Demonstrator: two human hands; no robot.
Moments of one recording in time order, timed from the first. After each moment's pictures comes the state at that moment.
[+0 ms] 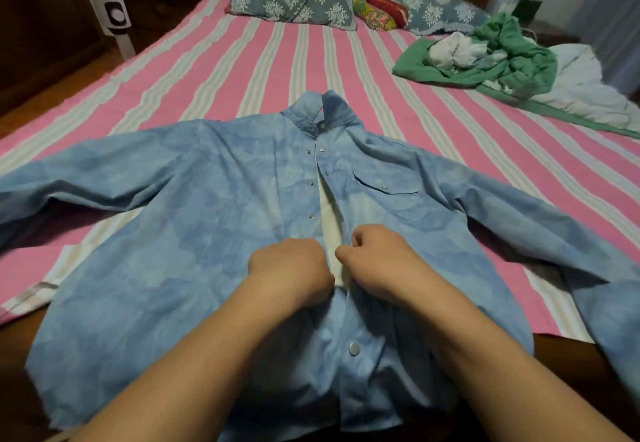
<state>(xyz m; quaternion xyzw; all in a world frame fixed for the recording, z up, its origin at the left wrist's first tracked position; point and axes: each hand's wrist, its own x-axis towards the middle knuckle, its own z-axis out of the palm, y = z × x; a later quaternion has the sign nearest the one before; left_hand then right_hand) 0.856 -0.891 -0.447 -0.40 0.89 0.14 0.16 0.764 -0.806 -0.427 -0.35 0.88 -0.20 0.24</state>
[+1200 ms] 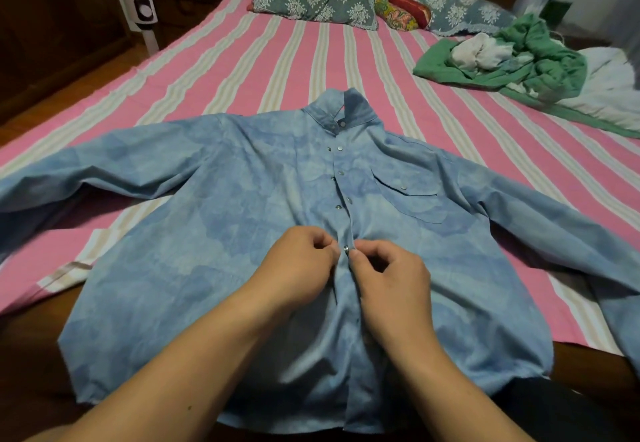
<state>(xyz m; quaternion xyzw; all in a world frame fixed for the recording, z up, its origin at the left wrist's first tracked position) 0.888 -0.896 -0.464 -0.41 0.73 0.53 -0.14 0.802 -0.790 -0.475 -0.28 0.81 -0.50 0.10</state>
